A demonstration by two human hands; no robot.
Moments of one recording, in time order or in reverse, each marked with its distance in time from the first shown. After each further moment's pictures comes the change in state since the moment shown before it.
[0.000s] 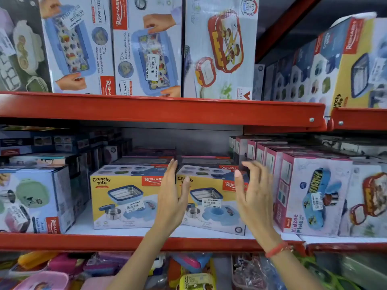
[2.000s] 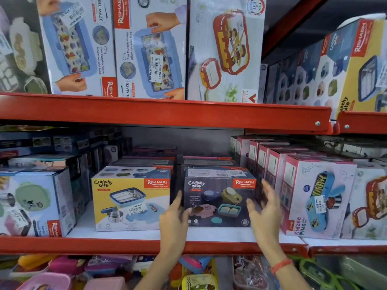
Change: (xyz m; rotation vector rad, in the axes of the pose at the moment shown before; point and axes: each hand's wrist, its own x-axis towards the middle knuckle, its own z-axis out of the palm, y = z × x) left_hand -0.033 -0.038 0.019 0.015 0.014 -0.325; right_hand -0.031 0.042 0.018 0.342 -0.007 0.491
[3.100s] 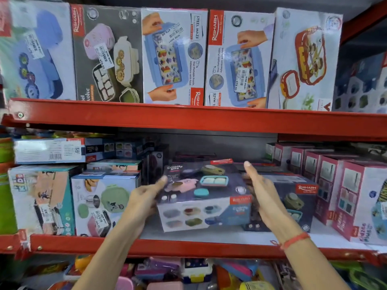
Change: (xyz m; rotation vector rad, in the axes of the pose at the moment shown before) left_hand 0.070 -0.020 -0.243 -0.429 -0.116 -0.428; right_hand -0.045 -0.154 0.118 0.323 -0.387 0.408
